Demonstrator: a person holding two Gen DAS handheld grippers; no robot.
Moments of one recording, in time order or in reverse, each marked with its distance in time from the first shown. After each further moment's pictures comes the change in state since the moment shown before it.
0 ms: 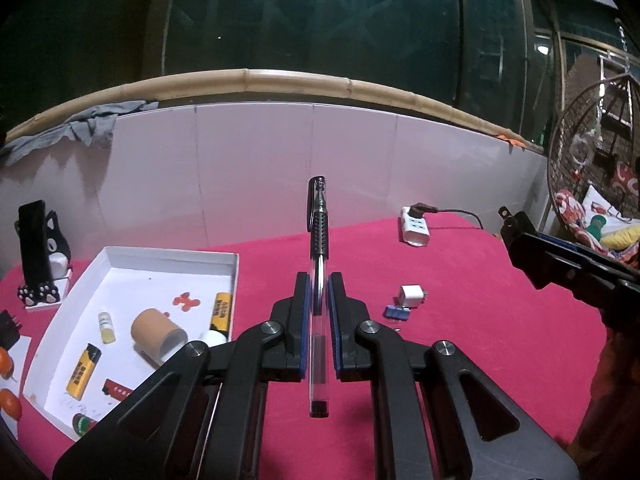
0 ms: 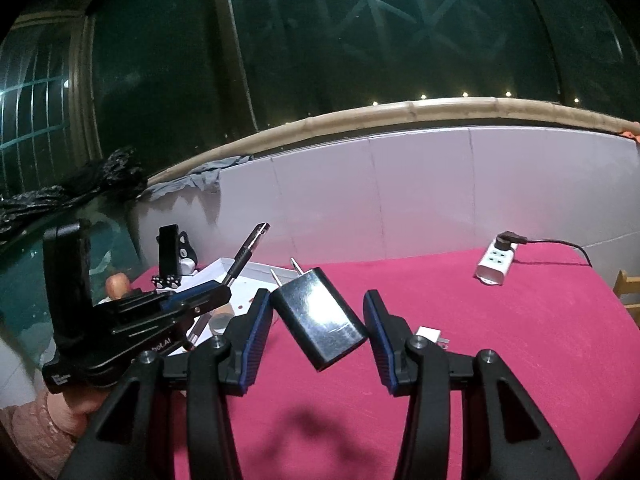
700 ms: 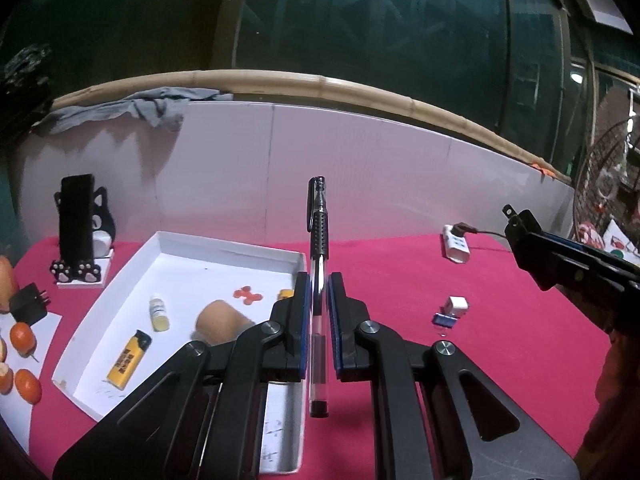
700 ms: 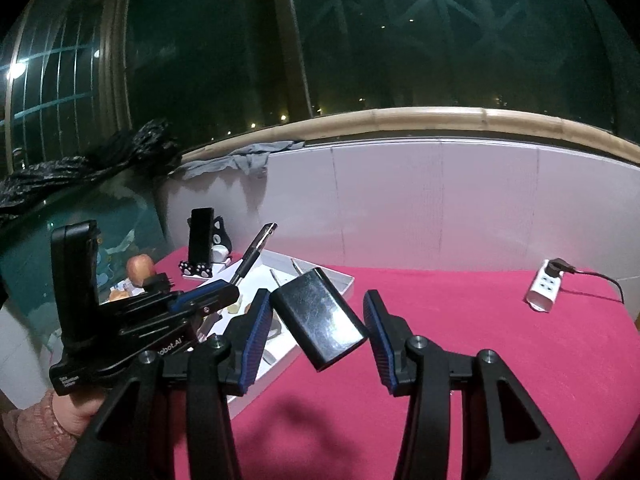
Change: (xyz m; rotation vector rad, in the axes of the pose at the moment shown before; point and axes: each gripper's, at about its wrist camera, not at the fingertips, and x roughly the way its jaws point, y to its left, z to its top) left arm -0.025 0.067 -0.007 -0.111 -0.030 0.090; right arm 0.038 0.061 0.016 -0.107 0.051 0.088
